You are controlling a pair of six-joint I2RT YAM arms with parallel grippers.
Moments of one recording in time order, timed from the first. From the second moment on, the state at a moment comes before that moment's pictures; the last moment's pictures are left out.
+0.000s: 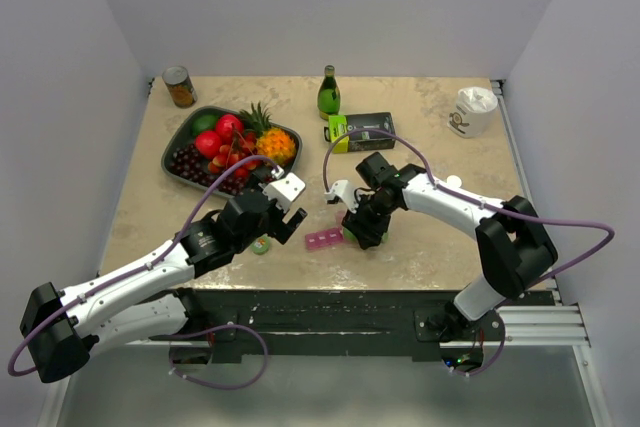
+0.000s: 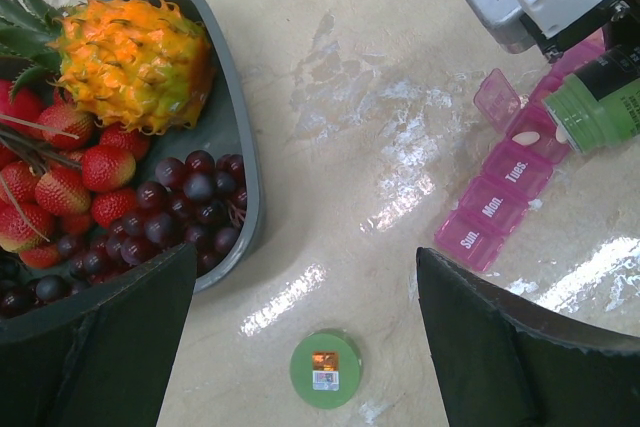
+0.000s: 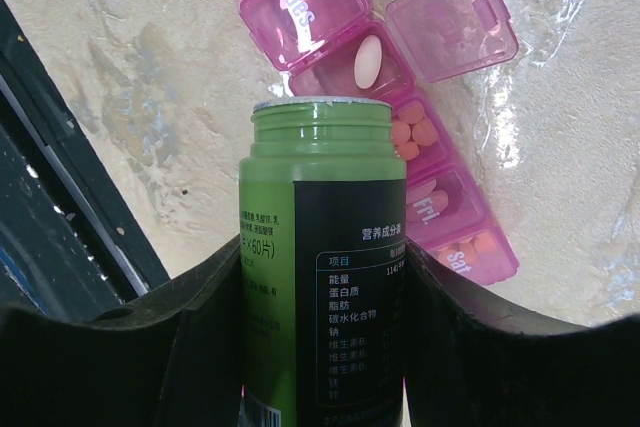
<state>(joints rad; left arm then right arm) -0.89 0.94 0.66 -0.23 -0.33 0.09 0.64 1.58 1.02 -0.74 -0.35 -0.51</state>
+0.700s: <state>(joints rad) -0.89 0.94 0.66 -0.23 -0.33 0.09 0.64 1.61 1.03 -0.76 -0.33 -0.49</state>
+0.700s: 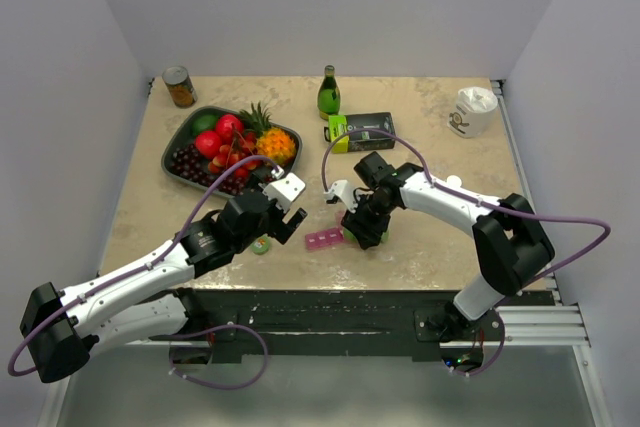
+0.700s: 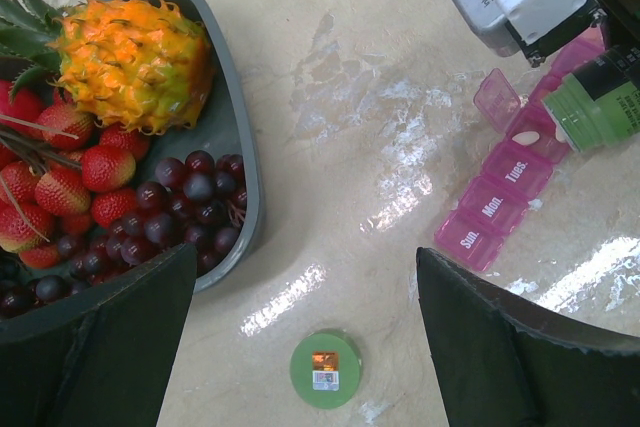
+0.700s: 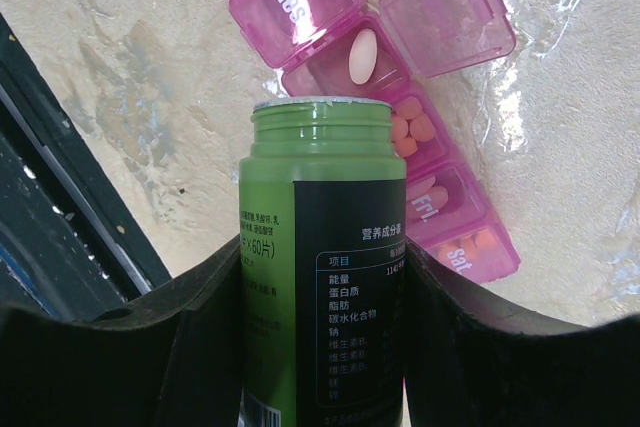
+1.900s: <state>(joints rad) -0.89 0.94 0.66 -0.23 -0.32 0.09 0.65 1.62 1.07 -0.78 -0.30 -0.47</state>
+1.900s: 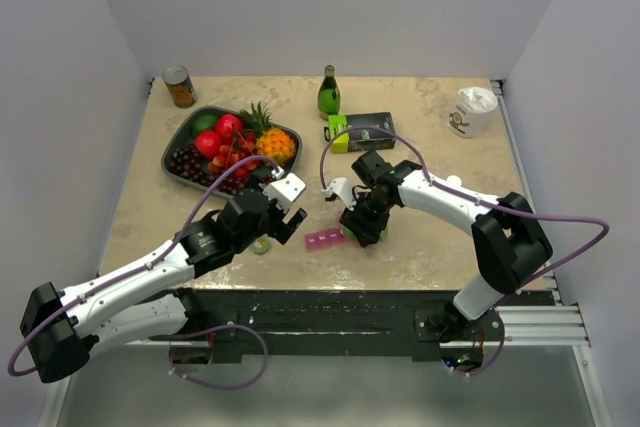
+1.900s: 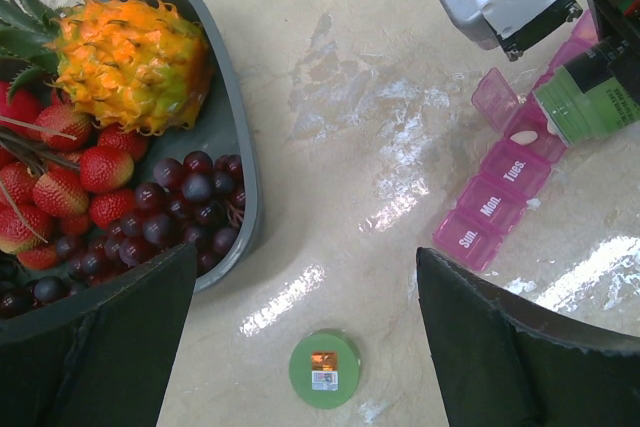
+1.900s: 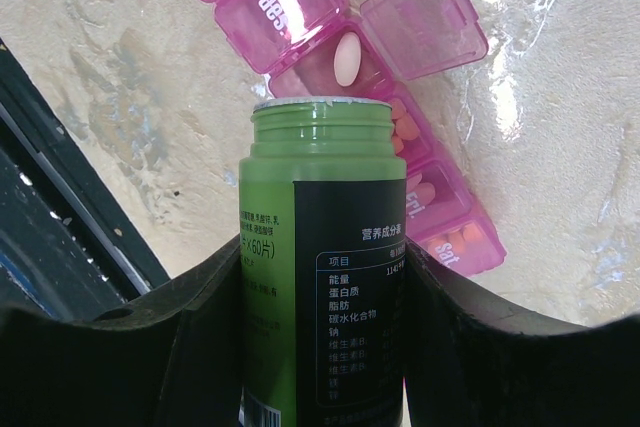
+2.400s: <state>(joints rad) -0.89 0.94 0.66 -0.23 -0.32 0.09 0.66 1.62 1.08 -0.80 -0.28 -0.46</state>
